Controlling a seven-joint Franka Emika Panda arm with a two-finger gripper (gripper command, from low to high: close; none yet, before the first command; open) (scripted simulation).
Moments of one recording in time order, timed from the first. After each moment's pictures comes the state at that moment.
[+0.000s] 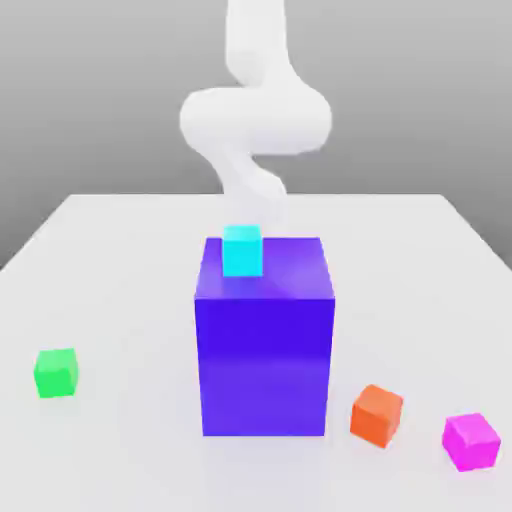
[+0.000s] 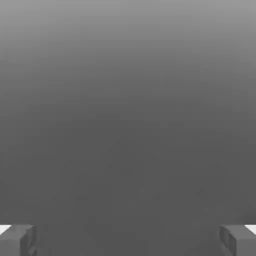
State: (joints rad) arm 0.08 -0.71 -0.03 -2.31 0.03 2.33 0.69
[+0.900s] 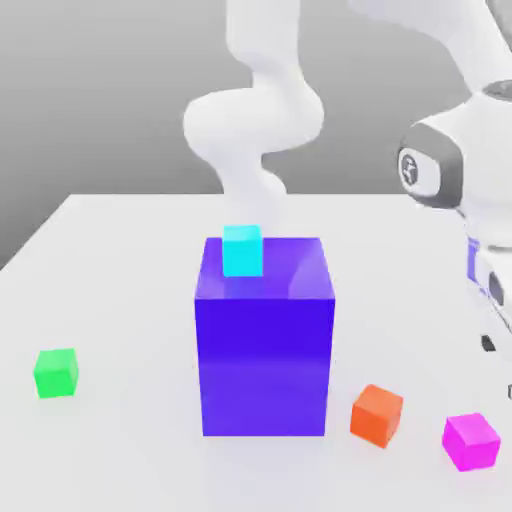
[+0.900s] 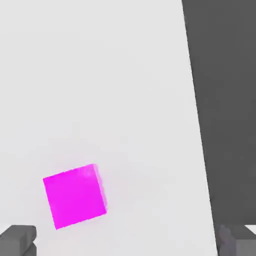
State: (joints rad) arm 0.57 0.21 -0.01 -2.41 0.09 2.67 -0.36
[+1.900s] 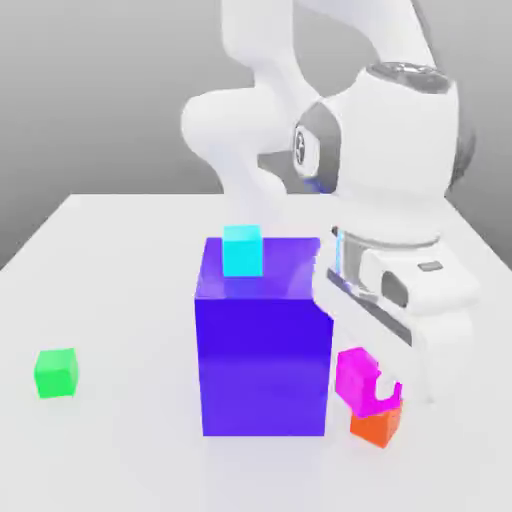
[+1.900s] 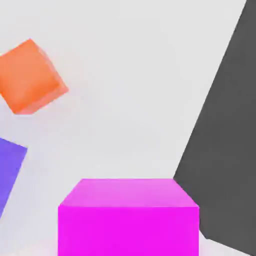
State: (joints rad) arm 0.29 -0.05 -0.19 -2.47 -0.10 2.51 -1.06
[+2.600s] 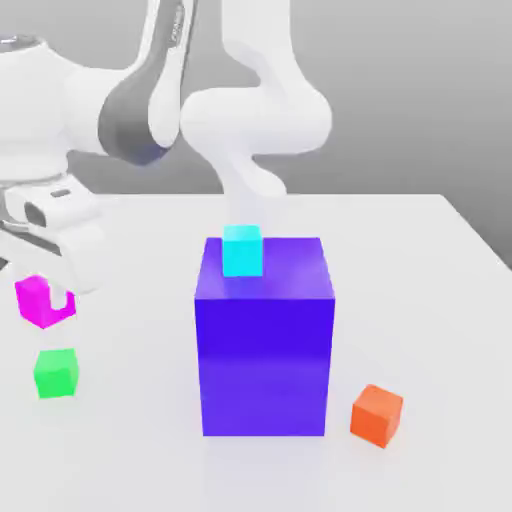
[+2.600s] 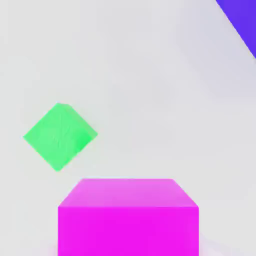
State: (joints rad) arm 0.01 -0.15 -0.77 -2.67 -0.20 2.58 -2.42
